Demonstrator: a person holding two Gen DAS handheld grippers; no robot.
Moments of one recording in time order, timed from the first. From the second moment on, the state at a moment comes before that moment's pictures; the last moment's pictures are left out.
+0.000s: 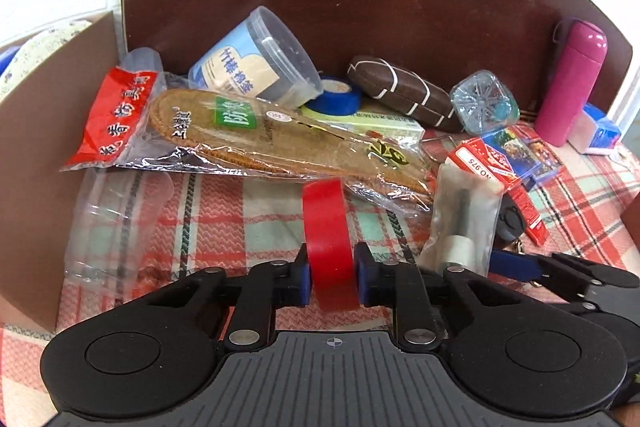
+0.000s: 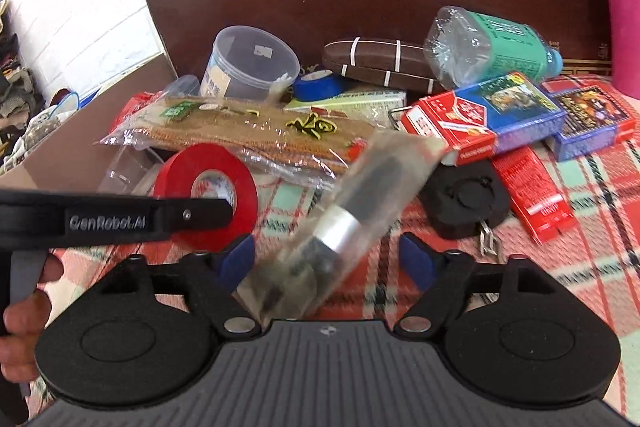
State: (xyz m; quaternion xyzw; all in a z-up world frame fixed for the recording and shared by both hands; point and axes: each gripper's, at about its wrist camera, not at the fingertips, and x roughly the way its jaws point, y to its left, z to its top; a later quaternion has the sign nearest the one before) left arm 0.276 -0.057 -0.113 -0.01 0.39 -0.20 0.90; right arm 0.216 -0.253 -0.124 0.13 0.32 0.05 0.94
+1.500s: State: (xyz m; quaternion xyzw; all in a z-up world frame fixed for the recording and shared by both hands) left arm 0.186 0.048 -0.055 -0.03 0.38 -0.15 0.91; right arm 0.192 -0.167 -0.040 0.07 0.38 0.26 0.89
